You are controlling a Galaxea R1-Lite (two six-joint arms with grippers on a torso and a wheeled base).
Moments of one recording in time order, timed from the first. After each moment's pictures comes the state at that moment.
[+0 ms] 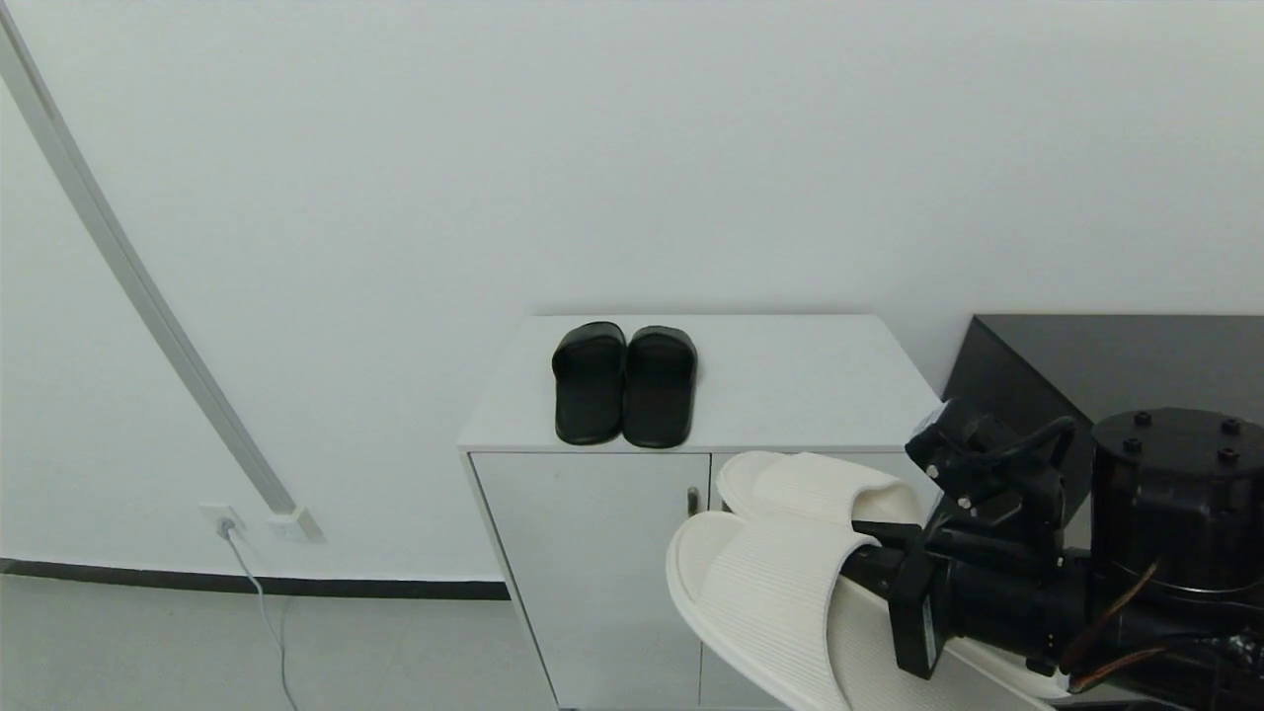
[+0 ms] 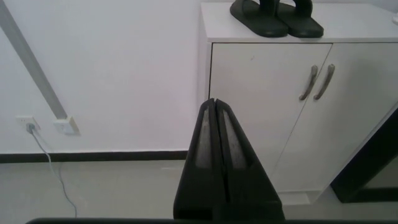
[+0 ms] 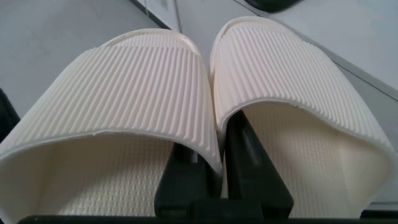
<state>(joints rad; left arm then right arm) 0.00 0.00 0.00 0.01 -0.01 -0.01 0.77 1.51 -0.55 -0.68 0.08 -0.01</state>
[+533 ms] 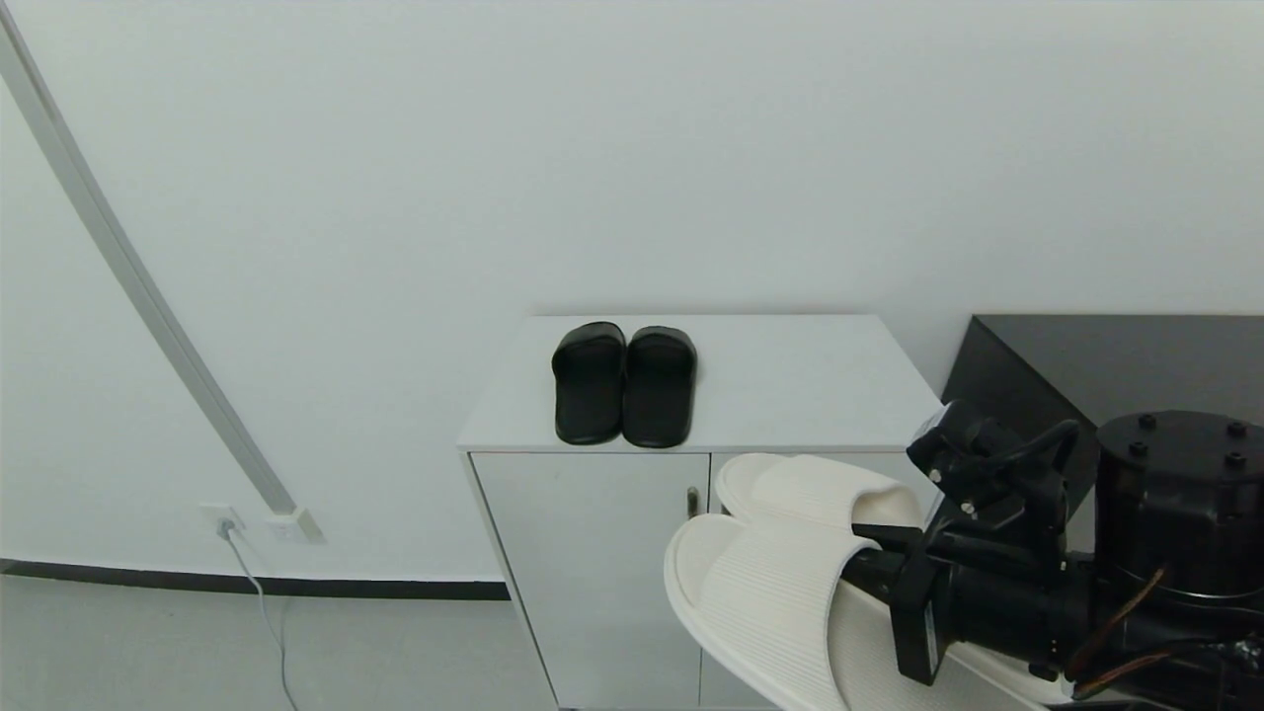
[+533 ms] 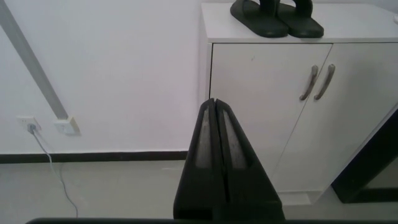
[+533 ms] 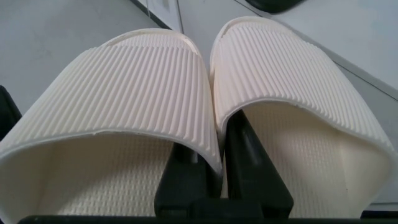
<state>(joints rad) 0.00 0.00 0.00 0.01 0.00 -0.01 0.77 1.51 -0.54 -0.68 0.09 -0.01</state>
